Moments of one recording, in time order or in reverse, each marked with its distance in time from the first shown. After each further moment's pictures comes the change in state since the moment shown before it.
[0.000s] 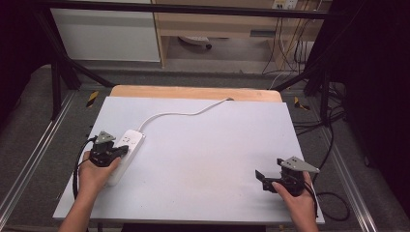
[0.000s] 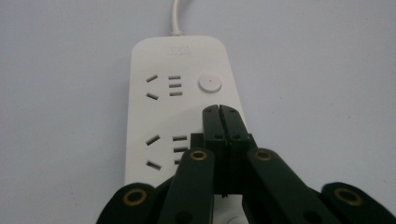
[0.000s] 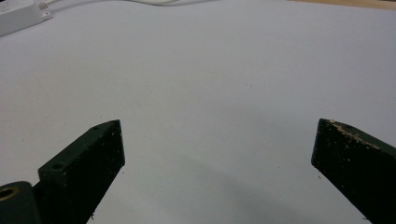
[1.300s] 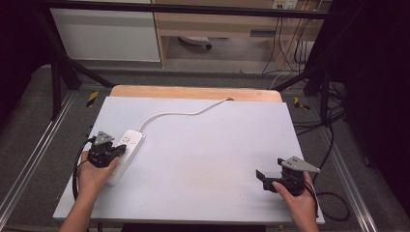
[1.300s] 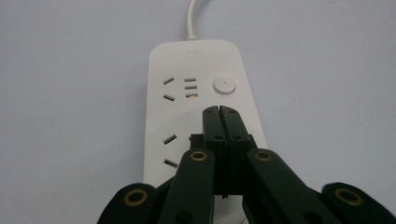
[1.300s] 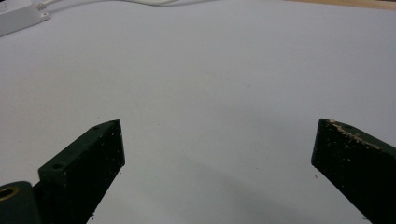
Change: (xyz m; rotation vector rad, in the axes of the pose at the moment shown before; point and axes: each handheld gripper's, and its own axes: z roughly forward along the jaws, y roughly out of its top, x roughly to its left) left arm 0.001 -0.002 -0.003 -0.024 0.053 0.014; right arm -0.002 0.000 0.000 -0.004 -0.004 0.003
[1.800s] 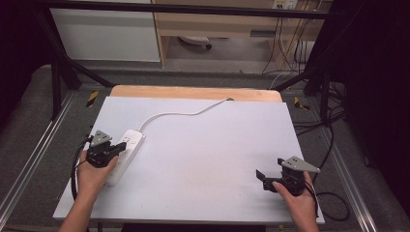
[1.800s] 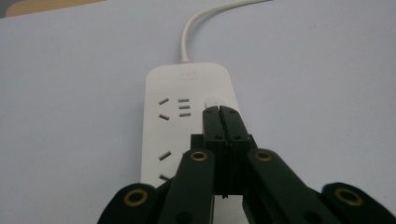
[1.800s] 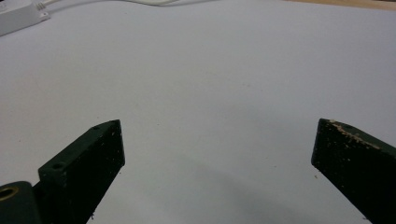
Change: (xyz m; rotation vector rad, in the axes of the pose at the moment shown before) left arm -0.001 0.002 -0.007 -0.078 -0.024 -0.001; right arm 0.000 0.000 0.000 0.000 -0.001 -0.002
